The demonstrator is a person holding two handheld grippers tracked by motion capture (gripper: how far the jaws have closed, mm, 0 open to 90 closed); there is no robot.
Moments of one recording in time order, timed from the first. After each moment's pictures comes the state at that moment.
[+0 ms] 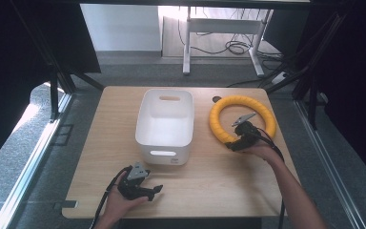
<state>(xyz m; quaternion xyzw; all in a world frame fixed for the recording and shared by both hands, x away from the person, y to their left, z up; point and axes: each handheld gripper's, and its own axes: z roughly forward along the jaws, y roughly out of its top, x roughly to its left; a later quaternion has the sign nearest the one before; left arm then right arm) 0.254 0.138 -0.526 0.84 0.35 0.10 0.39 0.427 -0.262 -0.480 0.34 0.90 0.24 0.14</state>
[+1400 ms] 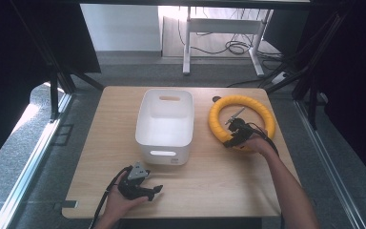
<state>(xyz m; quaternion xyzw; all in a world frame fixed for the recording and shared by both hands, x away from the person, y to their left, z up) 0.256 0.138 -0.529 0.85 0.35 0.10 0.39 0.465 -0.253 -0.504 0.32 0.92 0.19 0.05</state>
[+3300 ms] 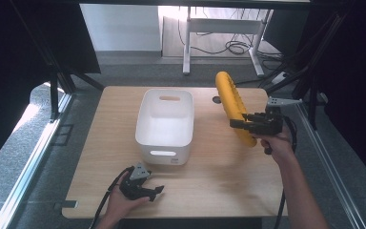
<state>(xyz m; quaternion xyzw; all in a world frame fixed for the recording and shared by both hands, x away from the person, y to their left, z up) 0.256 0.134 -0.530 0.85 0.35 0.10 0.39 0.391 -0.295 -0.379 0.29 0.75 0.59 0.00</state>
